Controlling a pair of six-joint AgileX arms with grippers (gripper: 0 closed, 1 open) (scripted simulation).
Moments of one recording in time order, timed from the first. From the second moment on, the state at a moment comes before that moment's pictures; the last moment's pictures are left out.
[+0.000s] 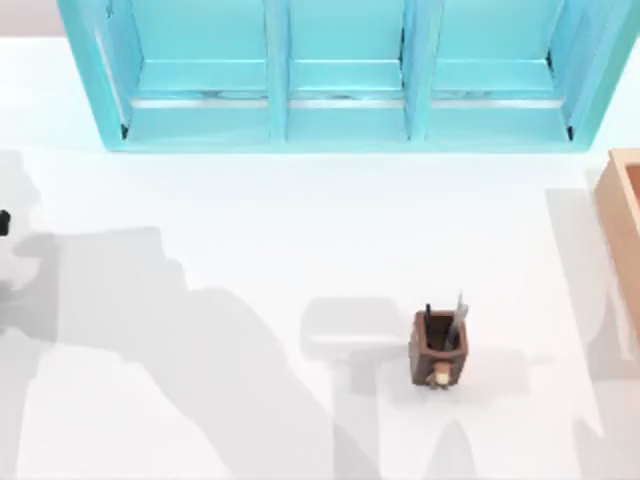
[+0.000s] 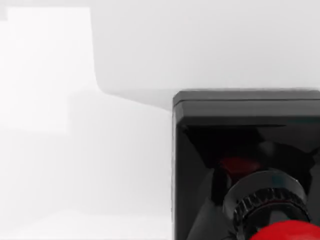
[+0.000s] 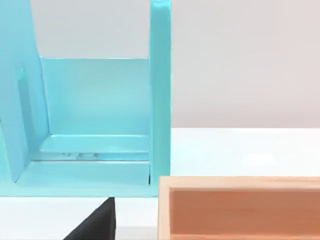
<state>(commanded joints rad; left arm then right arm) 0.23 1.96 1.34 -0.94 0.00 0.26 0.00 0.00 0.00 0.00 0.00 0.00</state>
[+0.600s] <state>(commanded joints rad) 0.23 1.96 1.34 -0.94 0.00 0.26 0.00 0.00 0.00 0.00 0.00 0.00</state>
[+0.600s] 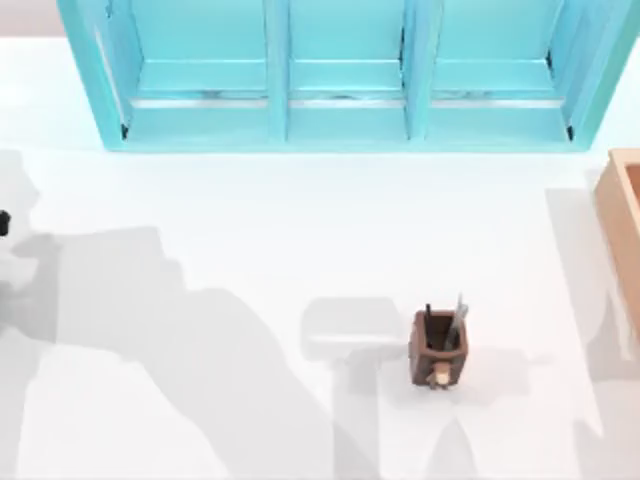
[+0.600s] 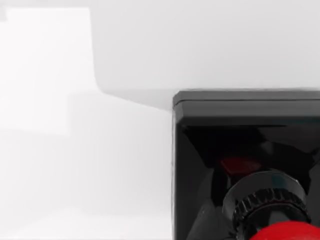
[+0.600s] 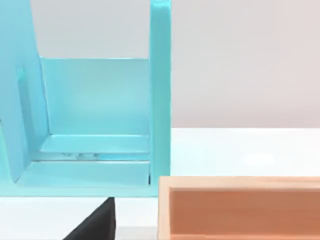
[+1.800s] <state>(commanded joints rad) -0.17 1.87 1.76 -1.47 0.00 -0.14 0.00 0.00 0.00 0.00 0.00 0.00</state>
